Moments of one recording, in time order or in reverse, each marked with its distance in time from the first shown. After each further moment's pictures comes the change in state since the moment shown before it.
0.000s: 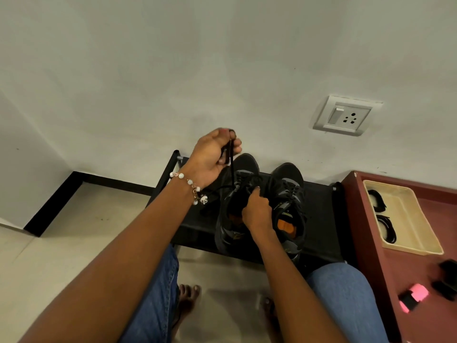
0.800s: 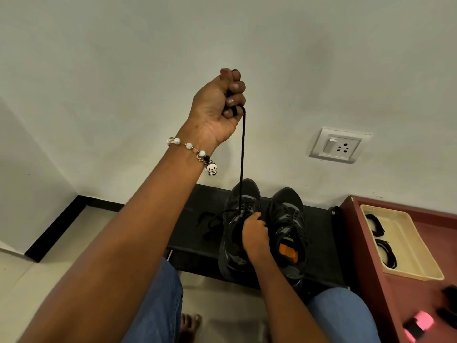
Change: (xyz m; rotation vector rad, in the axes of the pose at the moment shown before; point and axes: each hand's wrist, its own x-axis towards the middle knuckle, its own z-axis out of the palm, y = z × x) left_hand -0.015 0.129 0.059 -0.294 -0.148 0.155; right_hand 0.002 -0.013 0.005 -0.274 -0.001 0.005
